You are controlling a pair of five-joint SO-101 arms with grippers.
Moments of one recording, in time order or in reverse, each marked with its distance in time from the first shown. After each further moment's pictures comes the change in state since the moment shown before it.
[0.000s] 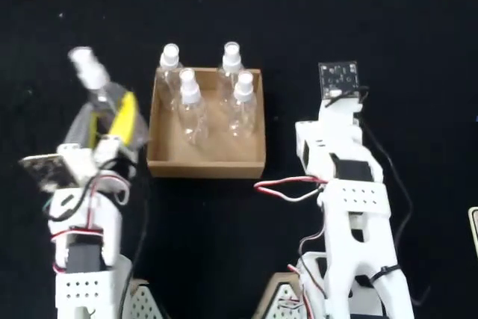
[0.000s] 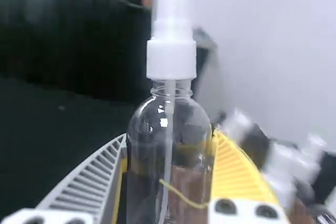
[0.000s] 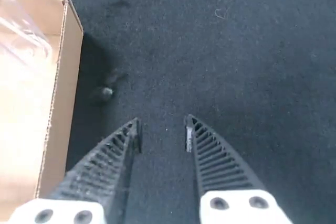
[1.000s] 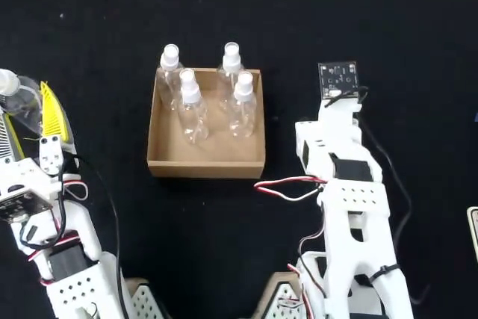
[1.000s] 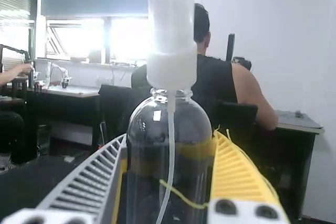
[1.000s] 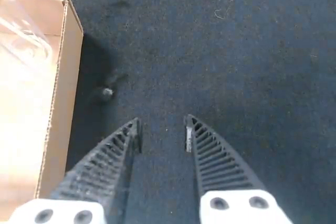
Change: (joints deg) left arm -20.0 0.1 -1.8 -16.9 -9.8; right arm 0.0 0.0 0.0 0.0 0.0
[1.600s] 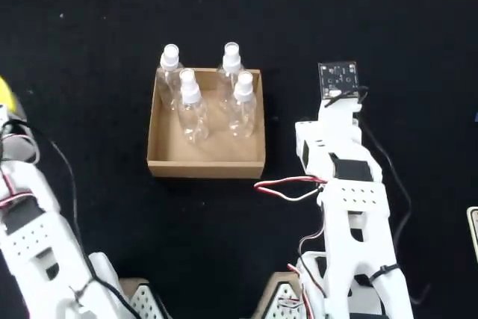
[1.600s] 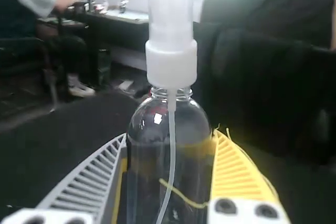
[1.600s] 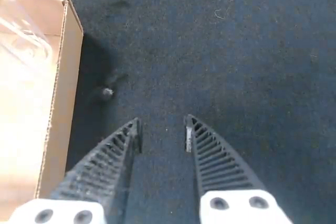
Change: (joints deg) left arm -12.9 47.8 -24.7 -4.7 0.0; right arm 0.0 0.0 0.0 0.0 0.0
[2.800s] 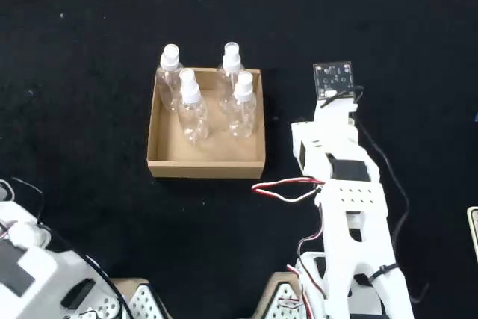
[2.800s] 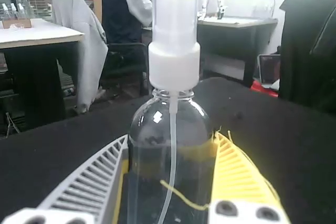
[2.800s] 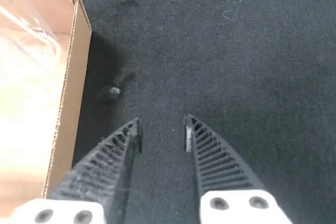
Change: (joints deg) left arm -19.1 51.3 7.6 -60.7 -5.2; right arm -1.3 0.0 0.1 0.0 0.0
